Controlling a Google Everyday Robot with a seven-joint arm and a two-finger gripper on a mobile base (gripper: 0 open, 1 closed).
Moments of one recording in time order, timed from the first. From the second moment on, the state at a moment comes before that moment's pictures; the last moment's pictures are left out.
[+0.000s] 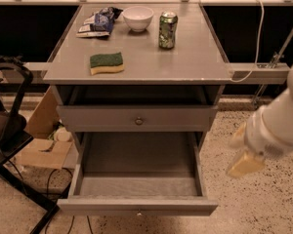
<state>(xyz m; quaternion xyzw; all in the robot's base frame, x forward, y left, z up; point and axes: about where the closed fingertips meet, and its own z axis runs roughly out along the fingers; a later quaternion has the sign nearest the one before) 0.405 -0.213 0.788 -0.59 0.80 0.05 0.12</state>
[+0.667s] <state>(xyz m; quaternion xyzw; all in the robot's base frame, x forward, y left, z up) 0.355 -0.232 0.626 -0.54 0.83 0.12 0.14</state>
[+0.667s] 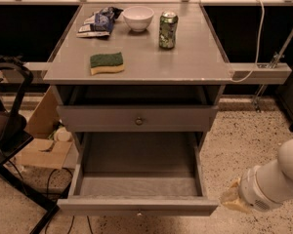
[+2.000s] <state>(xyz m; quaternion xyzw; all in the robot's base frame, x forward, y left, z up) 0.342 -0.188 0.513 -0.54 0.82 0.16 0.11</state>
